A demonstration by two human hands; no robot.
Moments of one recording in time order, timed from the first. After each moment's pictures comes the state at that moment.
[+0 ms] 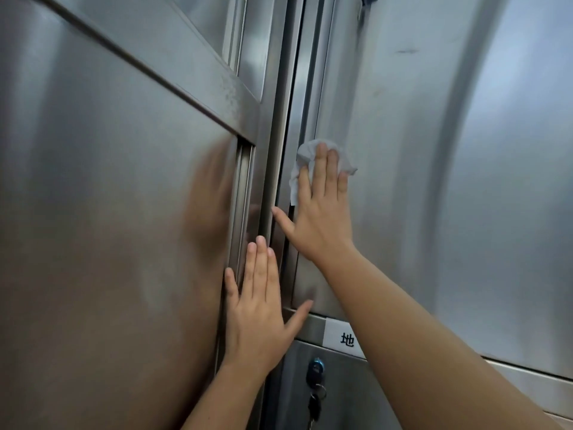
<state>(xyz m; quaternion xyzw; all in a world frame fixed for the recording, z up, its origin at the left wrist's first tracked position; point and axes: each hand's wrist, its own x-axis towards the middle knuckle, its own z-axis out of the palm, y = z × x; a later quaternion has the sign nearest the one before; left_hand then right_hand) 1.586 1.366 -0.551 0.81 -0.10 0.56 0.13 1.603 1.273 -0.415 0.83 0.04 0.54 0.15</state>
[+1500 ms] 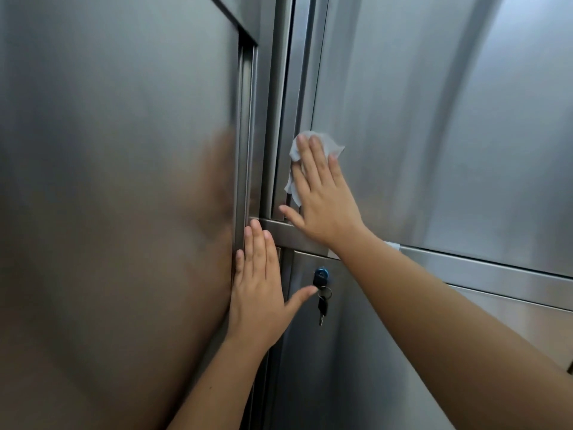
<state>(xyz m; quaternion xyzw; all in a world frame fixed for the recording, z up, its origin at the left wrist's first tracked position) 1.547 1.379 -0.625 0.88 -0.14 0.43 0.16 1.586 1.261 -0.499 0.86 0.10 0.43 0.25</state>
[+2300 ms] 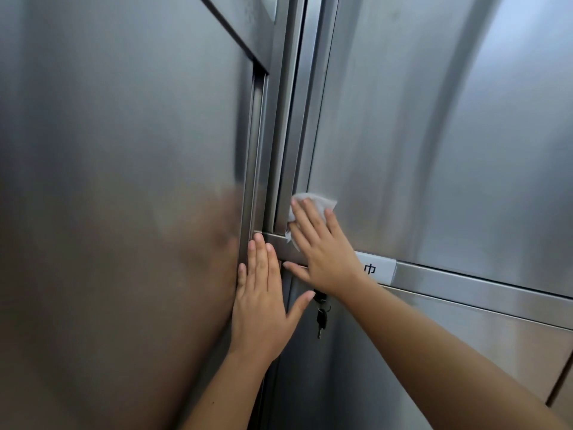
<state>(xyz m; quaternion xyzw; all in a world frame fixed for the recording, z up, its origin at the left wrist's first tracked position) 1.540 1.381 -0.620 0.87 -0.16 0.42 0.21 1.571 1.251 -0.542 0.85 0.12 0.39 0.35</state>
